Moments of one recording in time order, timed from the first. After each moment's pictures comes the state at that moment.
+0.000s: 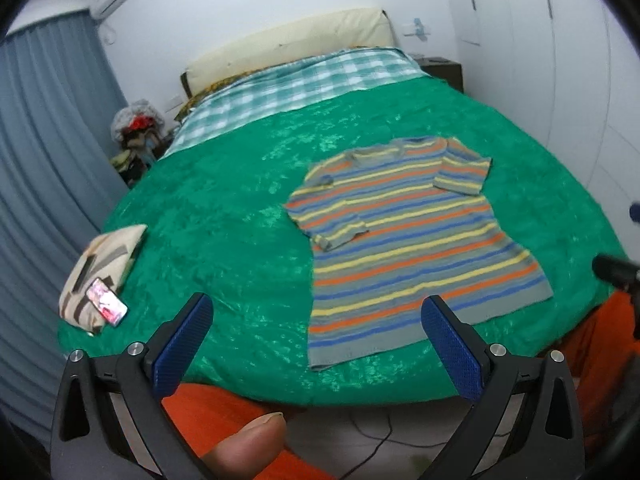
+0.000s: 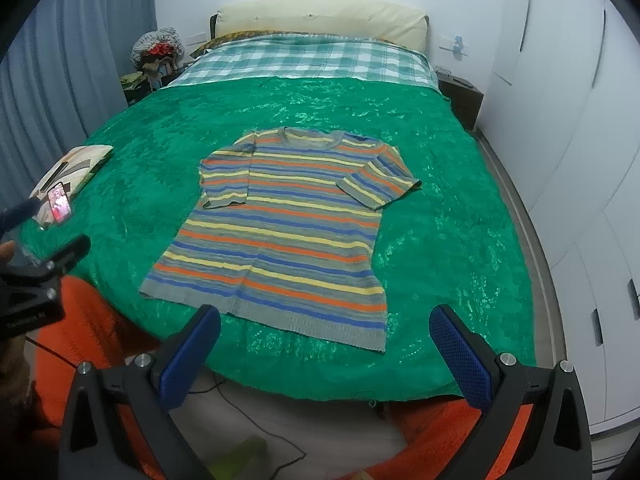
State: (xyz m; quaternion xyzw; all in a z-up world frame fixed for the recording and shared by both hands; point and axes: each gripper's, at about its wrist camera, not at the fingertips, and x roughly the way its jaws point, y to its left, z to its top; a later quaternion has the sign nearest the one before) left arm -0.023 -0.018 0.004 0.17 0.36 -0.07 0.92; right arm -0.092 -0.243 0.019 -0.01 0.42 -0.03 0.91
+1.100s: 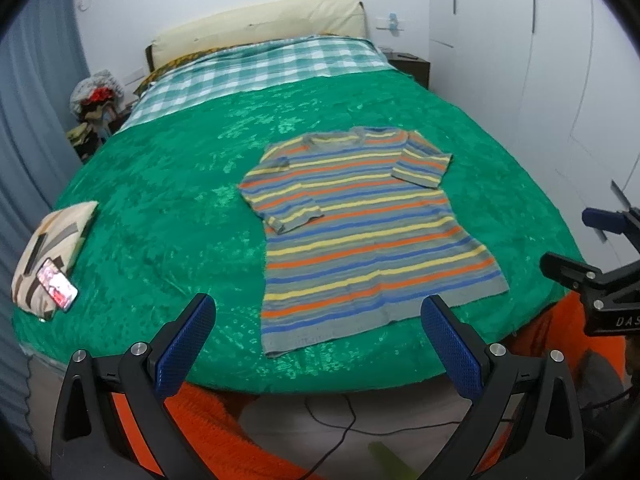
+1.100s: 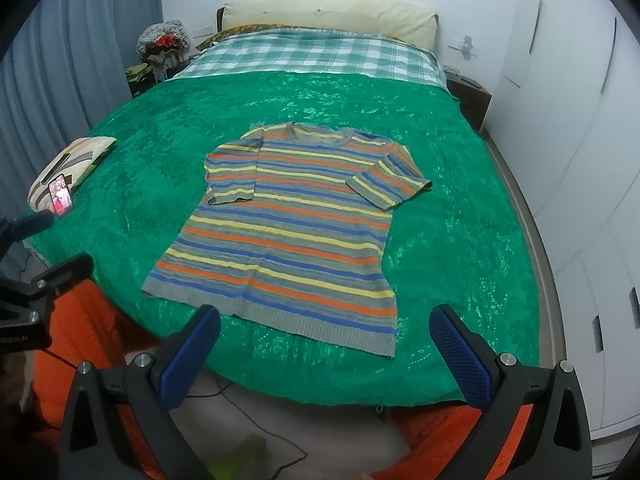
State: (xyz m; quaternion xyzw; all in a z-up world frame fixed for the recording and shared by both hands) left arm -0.019 -0.007 -0.002 0.11 0.39 -0.15 0.90; right arm -0.078 -0.229 0.010 -0.02 0.43 -0.03 0.90
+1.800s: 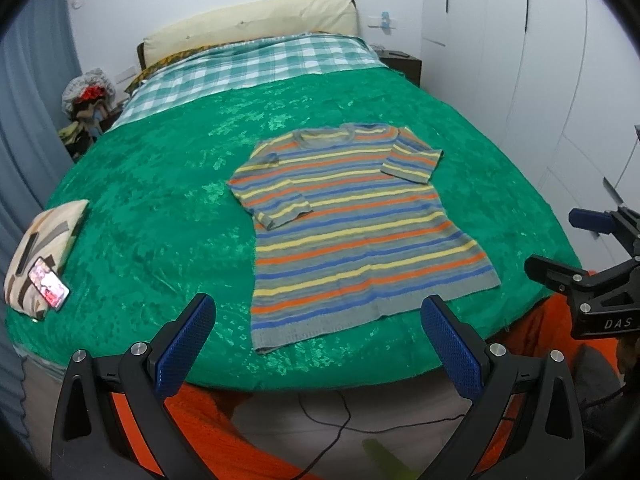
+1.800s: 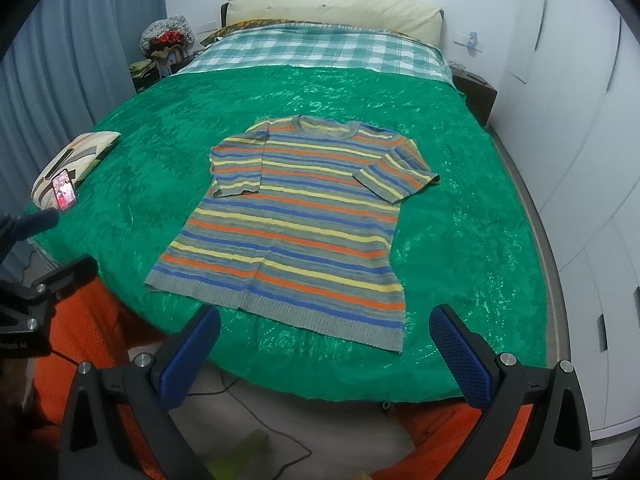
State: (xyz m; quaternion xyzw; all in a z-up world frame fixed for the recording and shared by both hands) left arm -0.022 -0.008 -0.006 0.10 0.40 -0.16 0.90; right arm -0.079 -0.225 0.003 -0.02 0.44 -0.02 0.90
